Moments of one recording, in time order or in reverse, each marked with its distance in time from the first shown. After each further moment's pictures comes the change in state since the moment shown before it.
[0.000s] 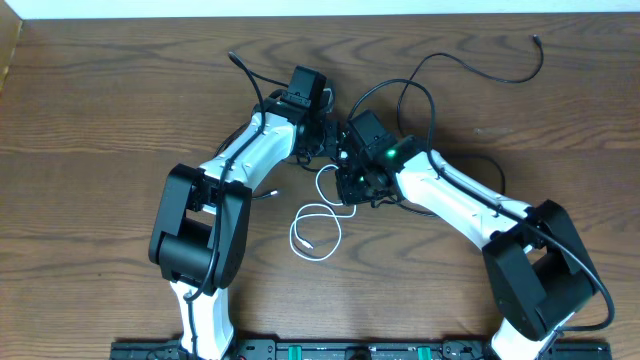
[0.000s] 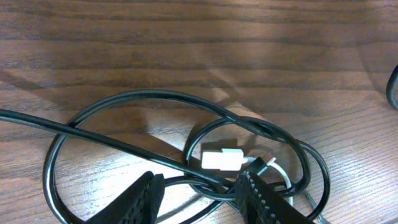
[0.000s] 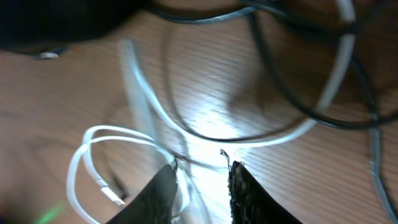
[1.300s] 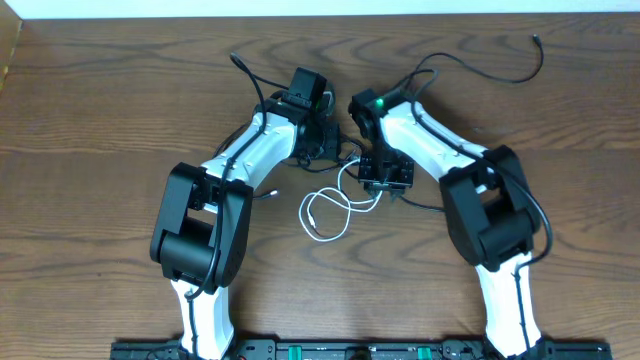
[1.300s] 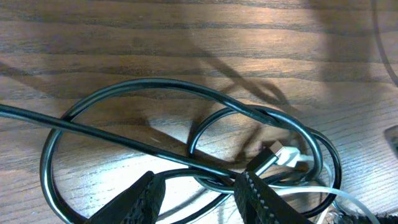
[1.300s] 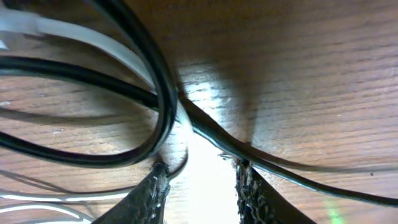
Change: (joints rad) left arm -0.001 0.008 0.000 -0.021 0.000 0.000; right arm -0.114 0.397 0.443 -0.587 0.136 0.216
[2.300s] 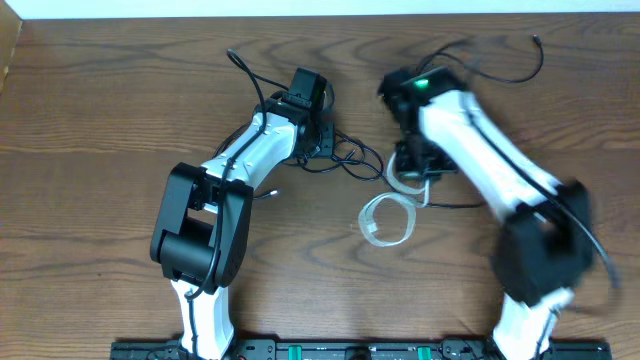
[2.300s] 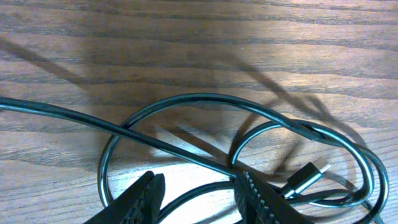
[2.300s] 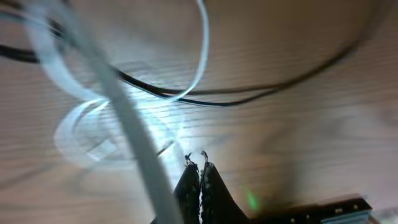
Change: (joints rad) left arm -0.001 0.000 0.000 -0.005 -0.129 0.000; right arm -0.079 -0.312 -0.018 -0.208 0.222 -0.117
